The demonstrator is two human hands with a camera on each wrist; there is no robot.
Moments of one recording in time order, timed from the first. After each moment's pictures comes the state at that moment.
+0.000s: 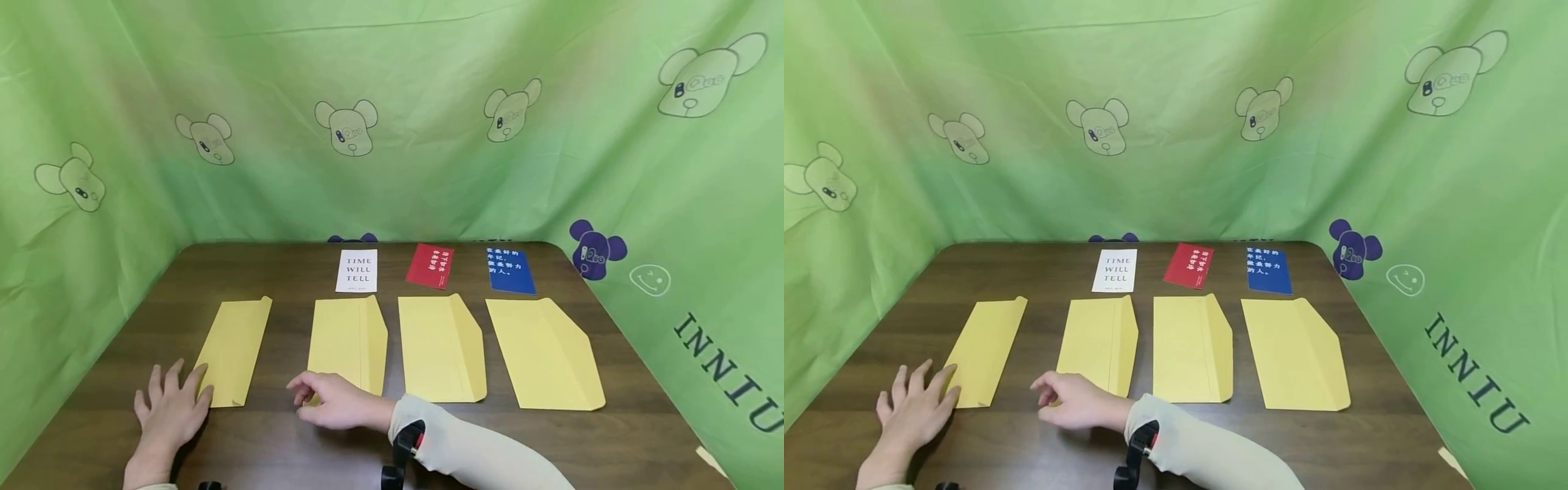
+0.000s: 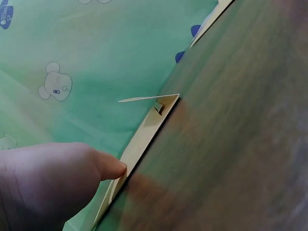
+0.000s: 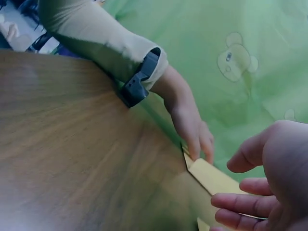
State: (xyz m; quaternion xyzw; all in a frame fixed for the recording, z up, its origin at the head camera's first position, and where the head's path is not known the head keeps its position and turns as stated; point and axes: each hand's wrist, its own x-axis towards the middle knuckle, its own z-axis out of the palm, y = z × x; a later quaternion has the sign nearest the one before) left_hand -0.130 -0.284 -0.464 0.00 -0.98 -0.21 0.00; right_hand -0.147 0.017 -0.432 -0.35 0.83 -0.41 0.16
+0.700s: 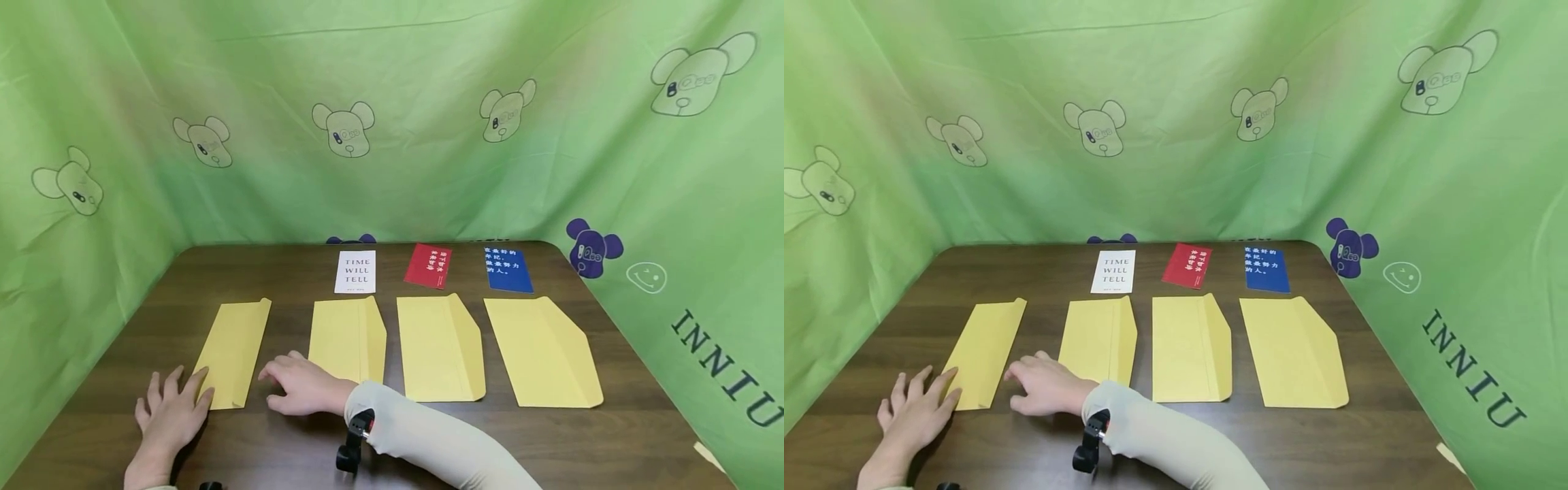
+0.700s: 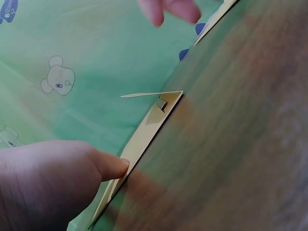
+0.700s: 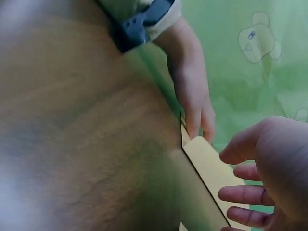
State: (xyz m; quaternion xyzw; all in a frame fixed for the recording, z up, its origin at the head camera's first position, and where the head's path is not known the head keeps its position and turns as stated) left_hand -0.131 -0.286 -0.470 0.02 -0.97 -0.22 -0.03; right_hand -0.174 -0.030 -0.435 -0.43 0.88 -0.19 0.03
